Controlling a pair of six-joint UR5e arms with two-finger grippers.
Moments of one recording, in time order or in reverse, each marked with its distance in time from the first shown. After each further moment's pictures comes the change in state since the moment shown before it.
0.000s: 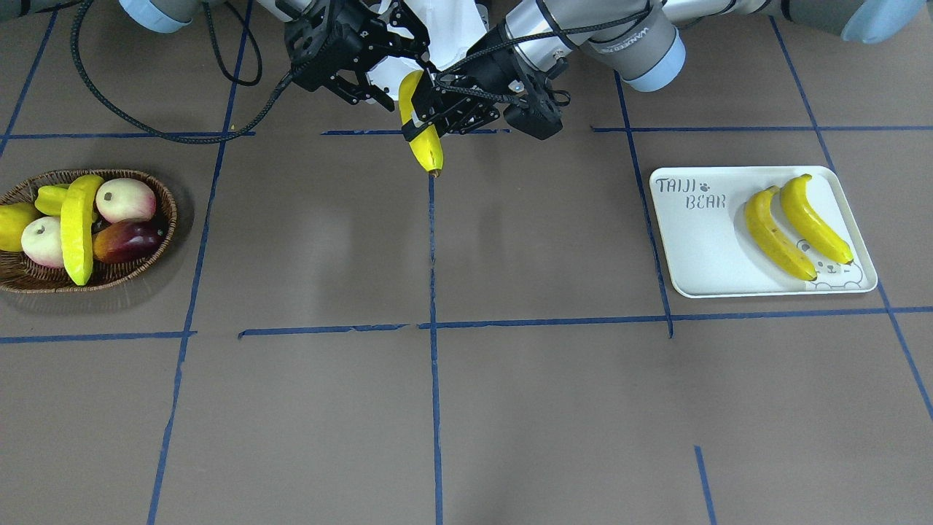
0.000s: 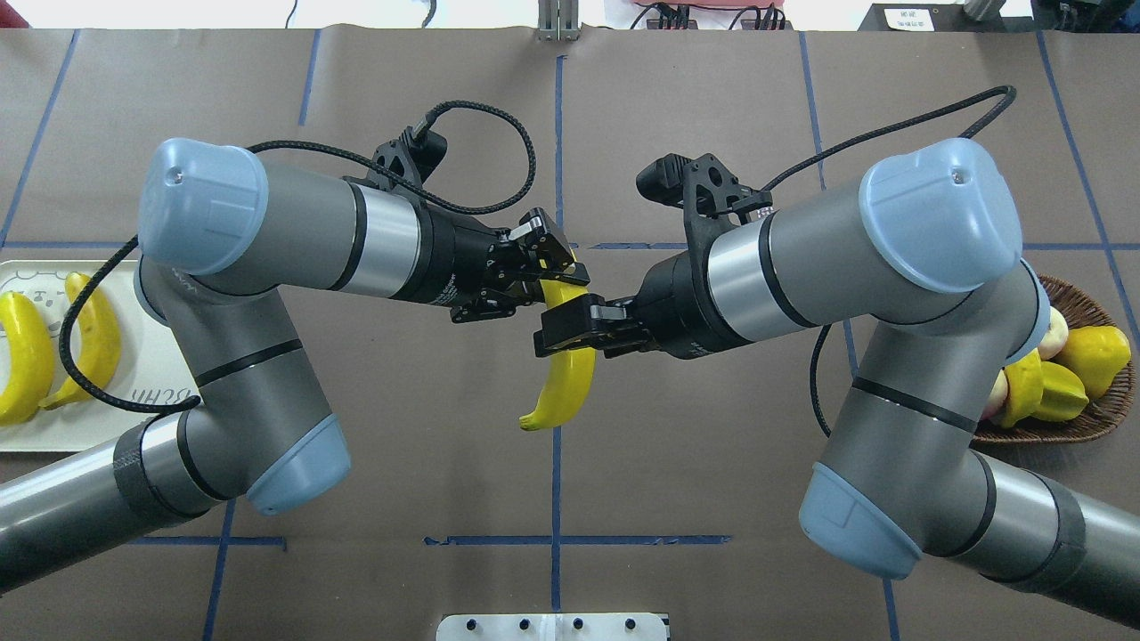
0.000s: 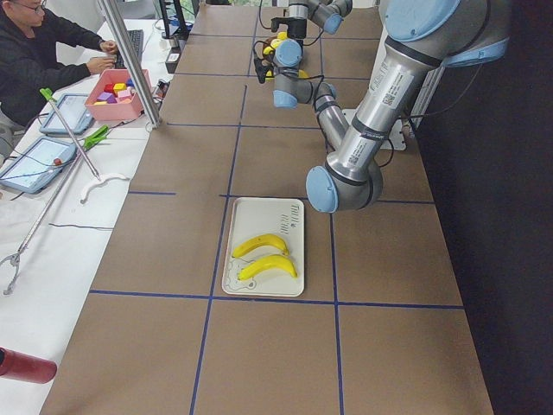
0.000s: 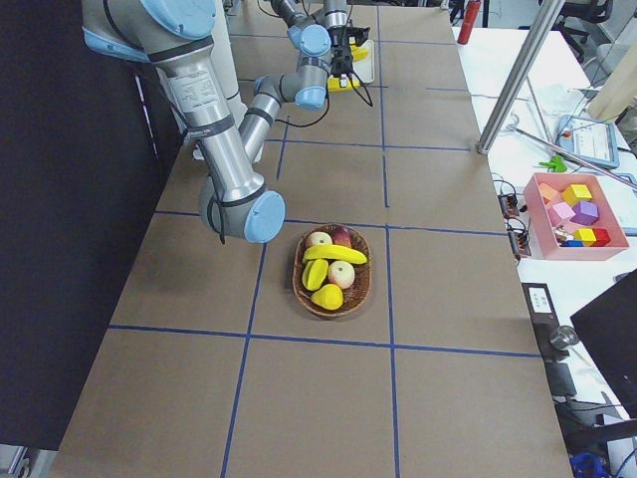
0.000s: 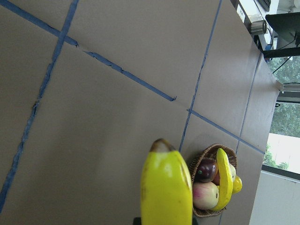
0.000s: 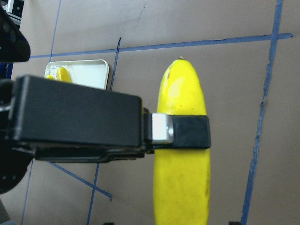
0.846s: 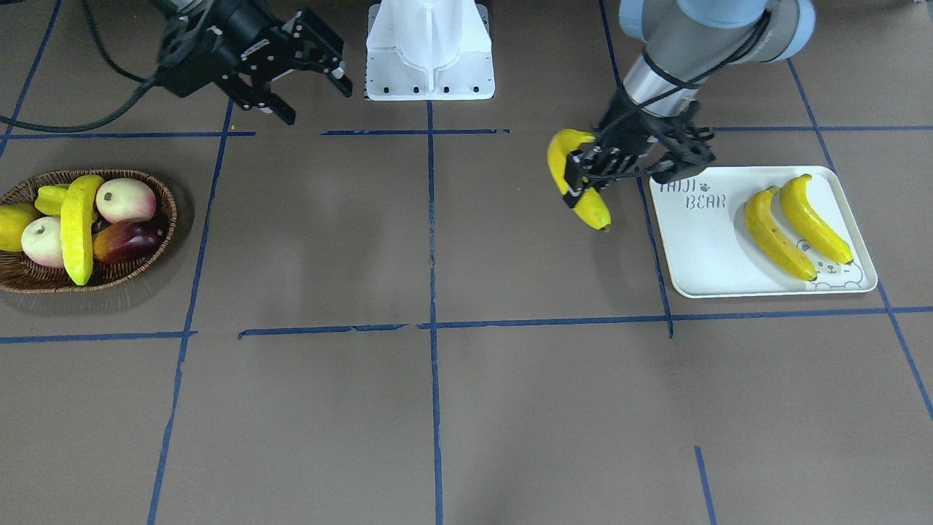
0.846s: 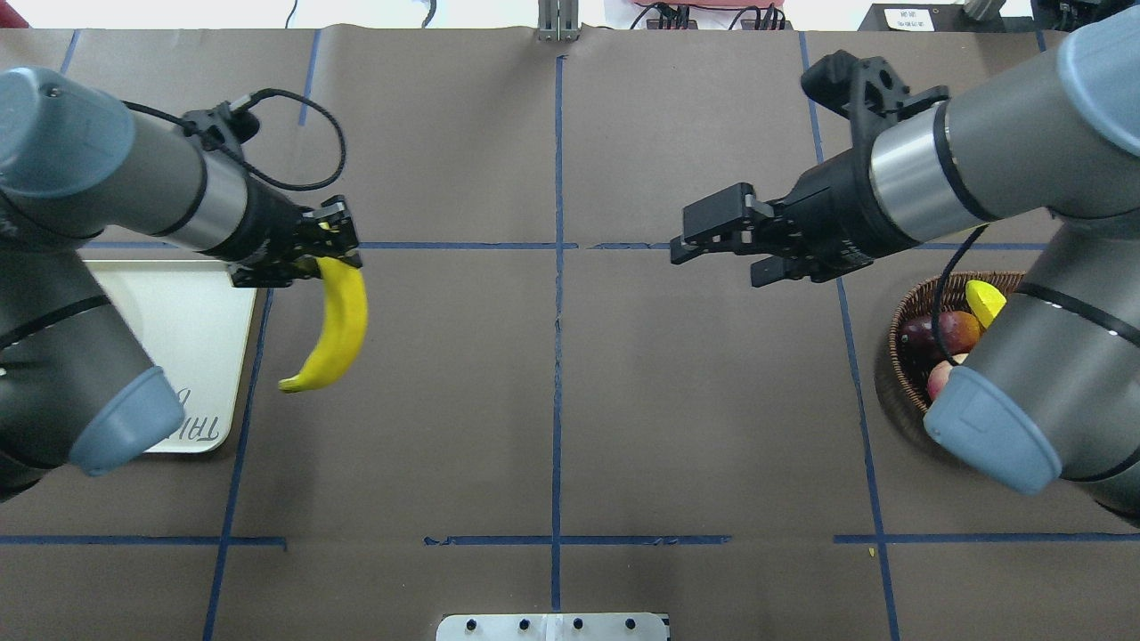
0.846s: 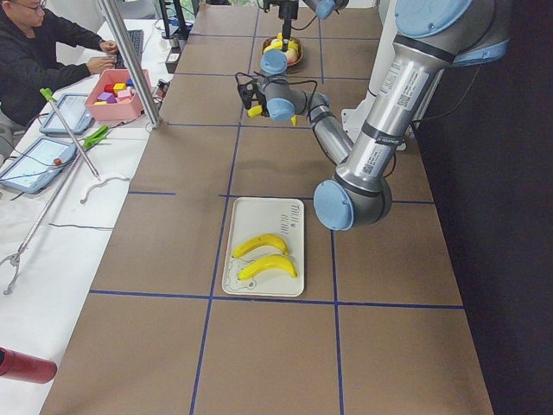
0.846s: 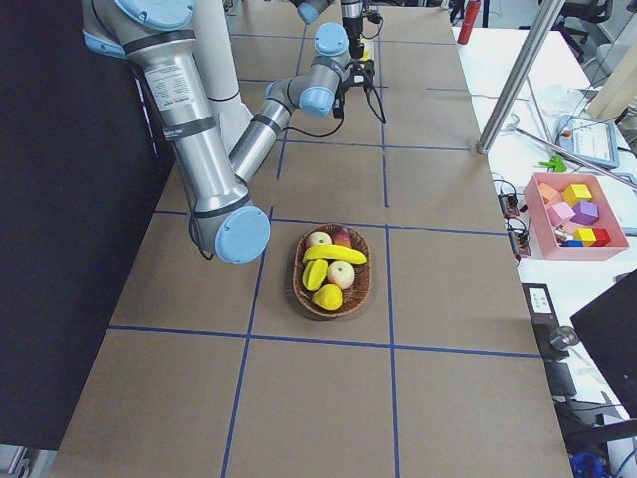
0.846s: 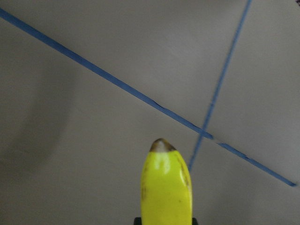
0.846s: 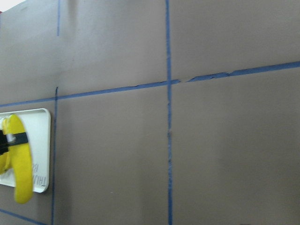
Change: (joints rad) left arm -0.210 0.334 -0.193 0.595 -0.047 0.429; right arm 0.263 -0.177 0.105 -0.197 0.136 -0.046
